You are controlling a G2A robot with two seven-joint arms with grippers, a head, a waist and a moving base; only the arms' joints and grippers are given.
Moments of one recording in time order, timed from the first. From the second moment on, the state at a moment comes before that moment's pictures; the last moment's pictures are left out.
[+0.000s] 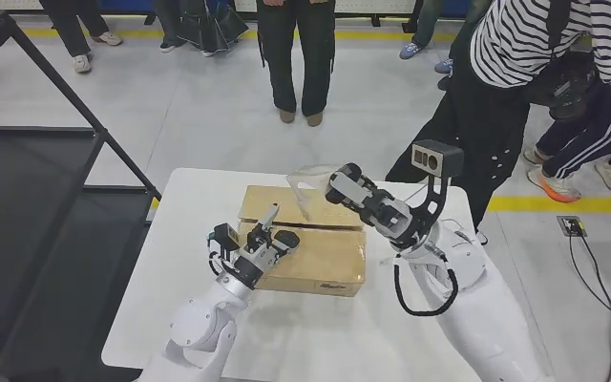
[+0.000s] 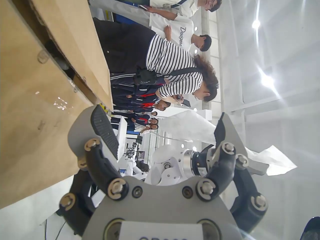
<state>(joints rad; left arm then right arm) 1.17 -1.33 -1.25 -1.68 -0.45 -0.05 -0.26 -0.74 -1.29 1.14 -1.58 0.36 -0.73 0.60</state>
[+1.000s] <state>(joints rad) 1.09 -1.37 -1.14 -1.55 -0.40 -0.41 -0.25 -0.71 -1.31 1.14 -1.49 0.59 -0.67 0.67</state>
